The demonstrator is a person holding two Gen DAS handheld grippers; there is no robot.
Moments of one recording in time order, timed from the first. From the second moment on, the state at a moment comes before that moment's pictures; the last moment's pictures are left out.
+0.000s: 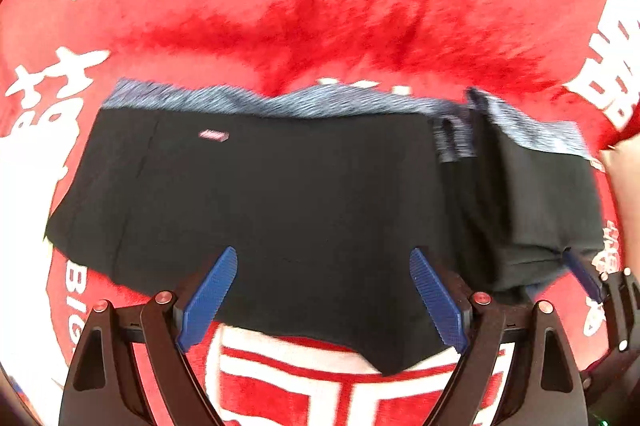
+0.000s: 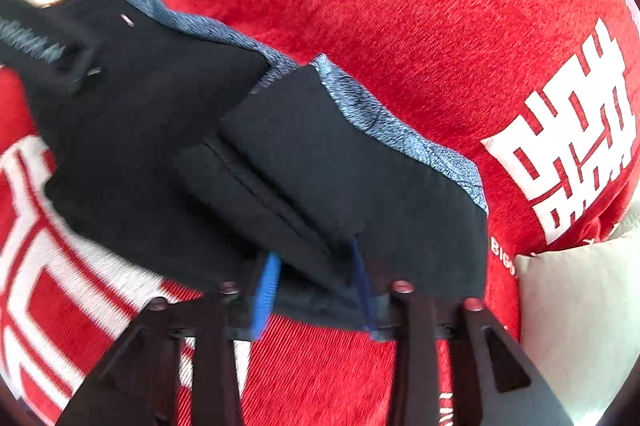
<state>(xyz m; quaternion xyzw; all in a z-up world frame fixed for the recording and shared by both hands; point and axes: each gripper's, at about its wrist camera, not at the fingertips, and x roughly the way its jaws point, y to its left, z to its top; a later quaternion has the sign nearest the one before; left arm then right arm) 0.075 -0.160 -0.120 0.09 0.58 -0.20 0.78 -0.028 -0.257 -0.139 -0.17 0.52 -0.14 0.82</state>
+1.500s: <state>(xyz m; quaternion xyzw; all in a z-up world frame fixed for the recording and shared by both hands) 0.049 -0.243 -0.138 0.06 0.64 -0.36 0.67 -0.113 -0.463 -0.099 0.28 0.50 -0.17 0.80</state>
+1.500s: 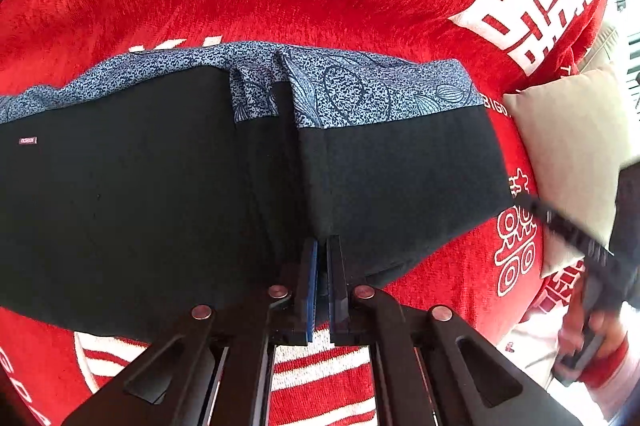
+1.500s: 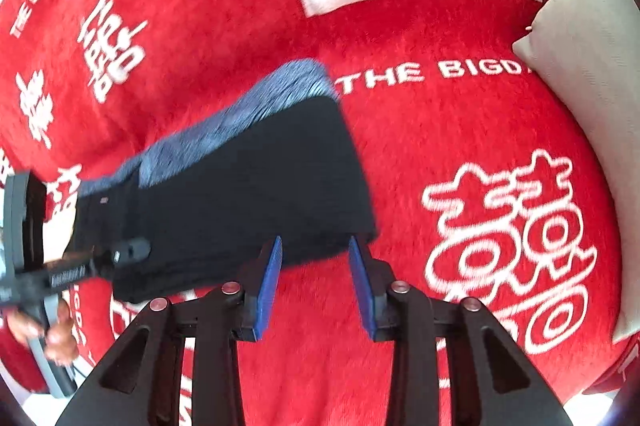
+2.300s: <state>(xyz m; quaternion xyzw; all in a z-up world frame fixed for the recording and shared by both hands) 0.050 -0.225 -0.116 0.06 0.60 -0.30 0.74 0.029 -0.408 -0.144 0.27 0.54 -0.01 0.79</state>
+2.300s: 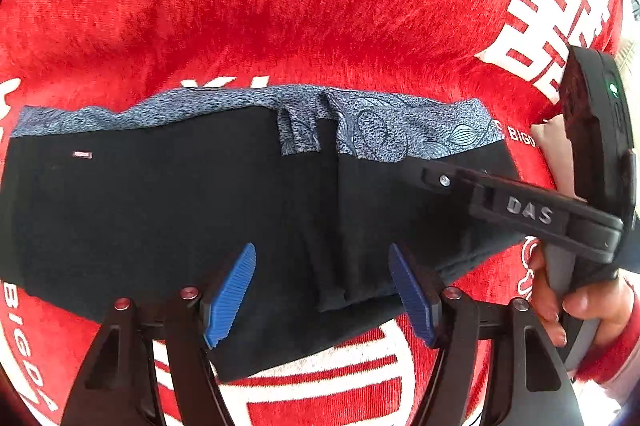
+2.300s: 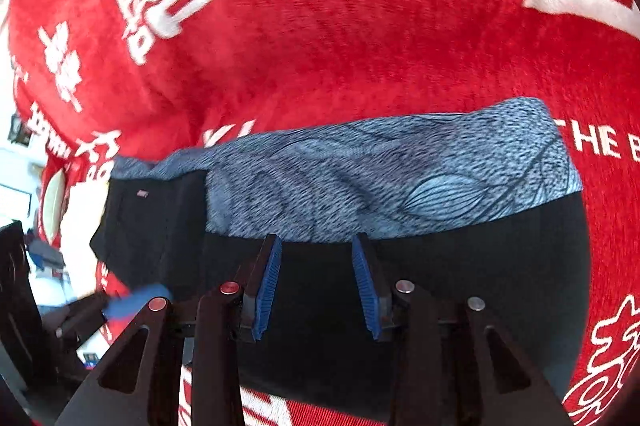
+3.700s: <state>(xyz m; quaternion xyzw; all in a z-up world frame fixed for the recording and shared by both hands) 0.053 -0.310 -0.137 0.16 0.58 -0.28 0.75 -0.002 -0.527 -0.146 0.33 0.54 -0.13 0.77</state>
